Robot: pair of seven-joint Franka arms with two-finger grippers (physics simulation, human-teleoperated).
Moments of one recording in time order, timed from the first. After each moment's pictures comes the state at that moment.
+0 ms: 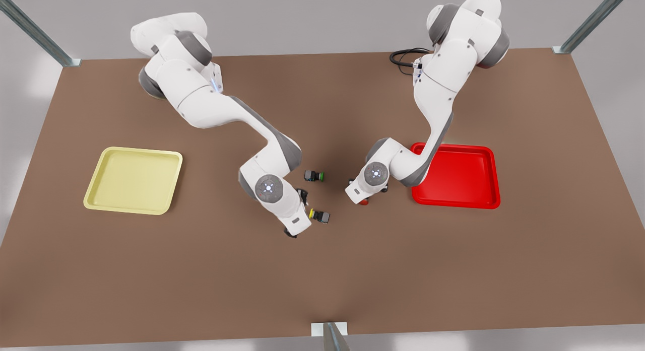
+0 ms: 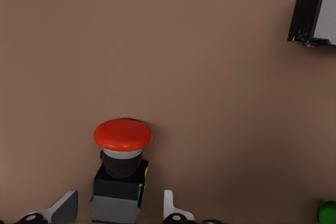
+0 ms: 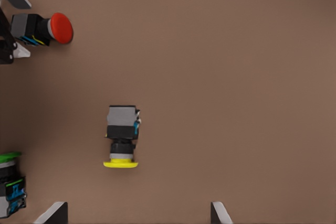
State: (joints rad) left arm -0.37 0.69 -0.26 -1.75 0.12 2.22 -0.48; right arm 0.31 0.91 0.43 -1.16 -0.19 2.09 -0.64
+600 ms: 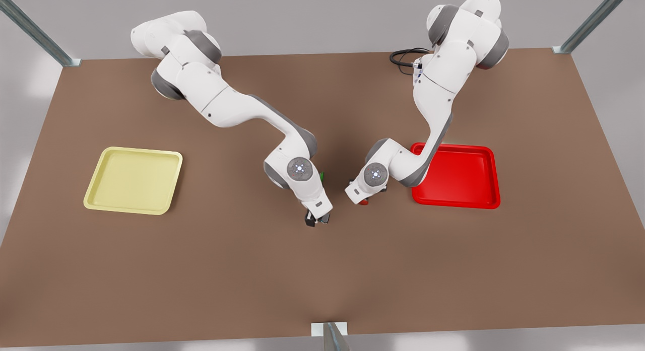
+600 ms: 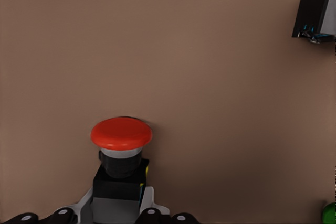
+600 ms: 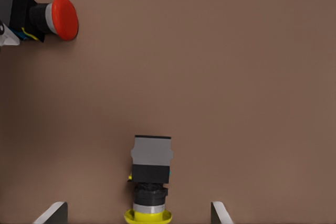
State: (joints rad) left arm -0.37 0.70 -0.26 -1.75 0.12 2.21 -0.48; right arm 0.39 0.93 0.43 -1.28 -0.37 2.27 -0.47
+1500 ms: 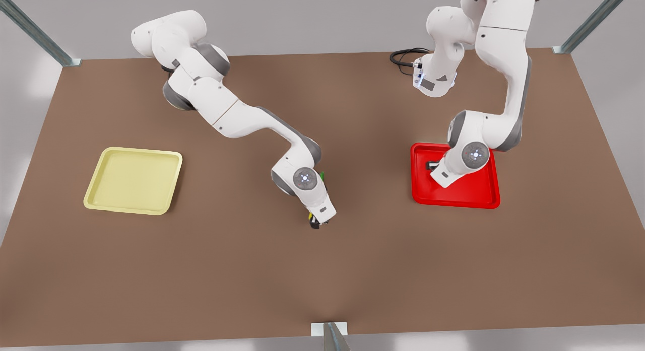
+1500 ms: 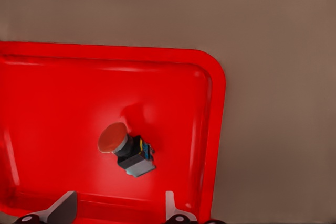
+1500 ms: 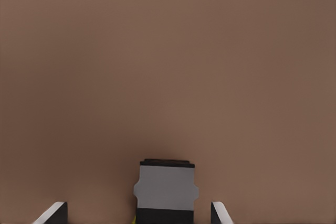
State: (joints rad) left arm -0.25 0.20 0.03 -2.07 0.06 1.98 -0.15; right arm 0.42 1.06 0.42 -1.19 -0.37 2.29 -0.47
